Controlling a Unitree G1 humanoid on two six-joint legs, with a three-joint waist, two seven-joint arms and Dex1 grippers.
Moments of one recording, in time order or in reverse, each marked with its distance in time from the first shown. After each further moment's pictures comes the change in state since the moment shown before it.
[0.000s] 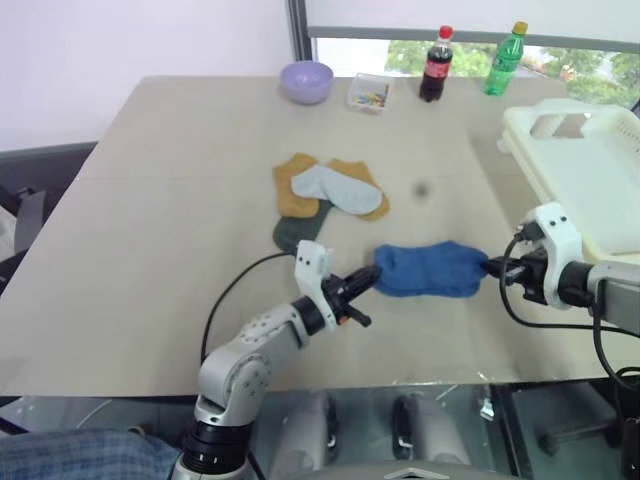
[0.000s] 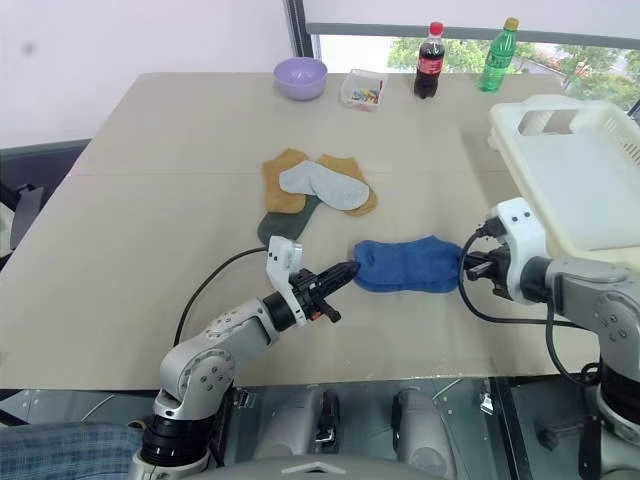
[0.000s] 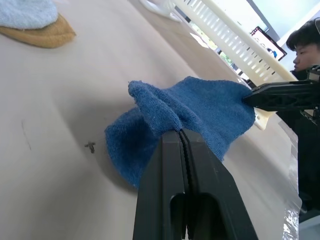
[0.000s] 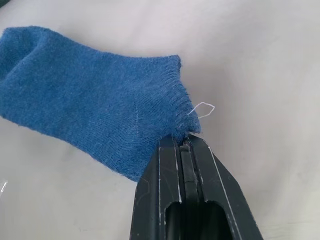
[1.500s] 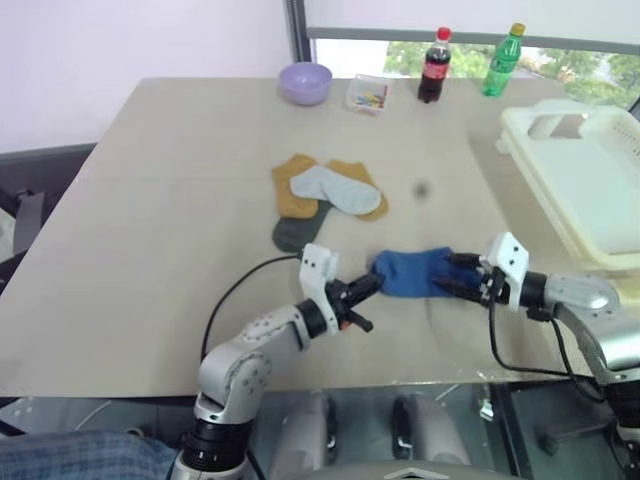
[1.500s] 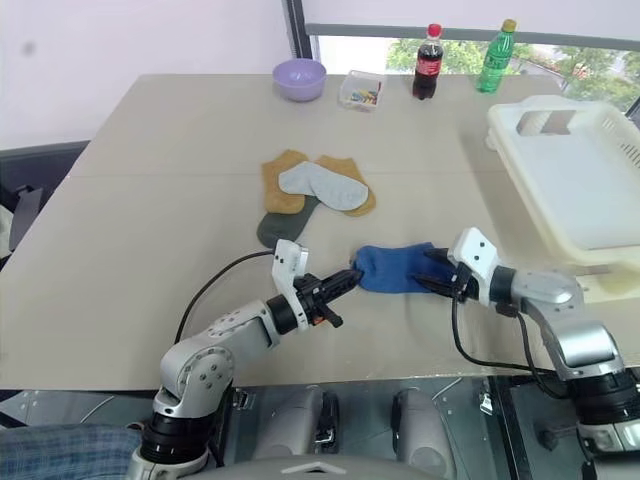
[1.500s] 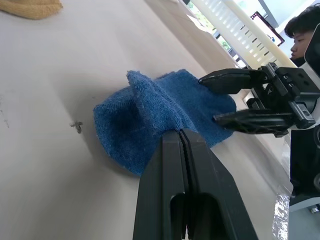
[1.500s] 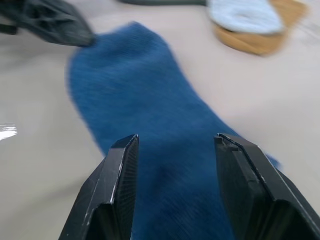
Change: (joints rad) left arm -0.014 -0.001 -0.002 0.003 -0.022 0.082 0.008; right arm 0.107 -0.031 0.405 0.486 -0.366 -1.320 0.588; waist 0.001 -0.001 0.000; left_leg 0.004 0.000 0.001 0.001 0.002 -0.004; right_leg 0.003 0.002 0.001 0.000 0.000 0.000
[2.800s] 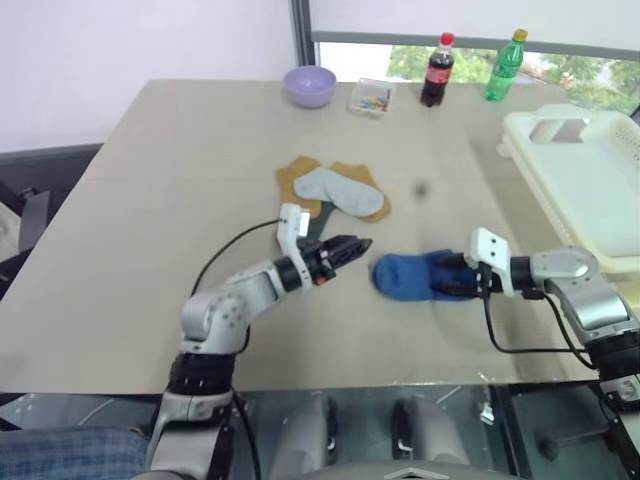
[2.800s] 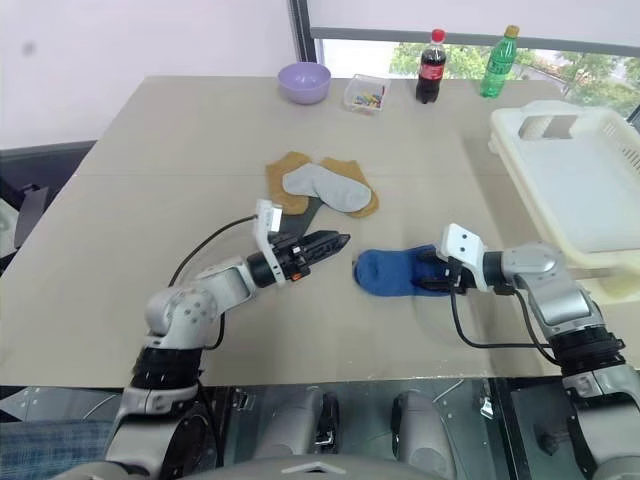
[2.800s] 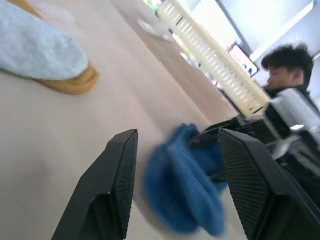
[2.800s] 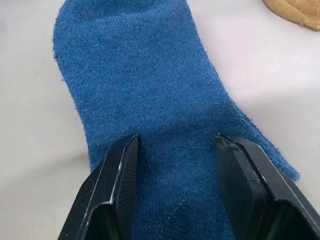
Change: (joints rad) left arm -0.341 0.123 0.092 0.434 -0.082 0.002 -0.257; right arm -0.192 0.006 0.101 0.279 -0.152 -0.084 0.157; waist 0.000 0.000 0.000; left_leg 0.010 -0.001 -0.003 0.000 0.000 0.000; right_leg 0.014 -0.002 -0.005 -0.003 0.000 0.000
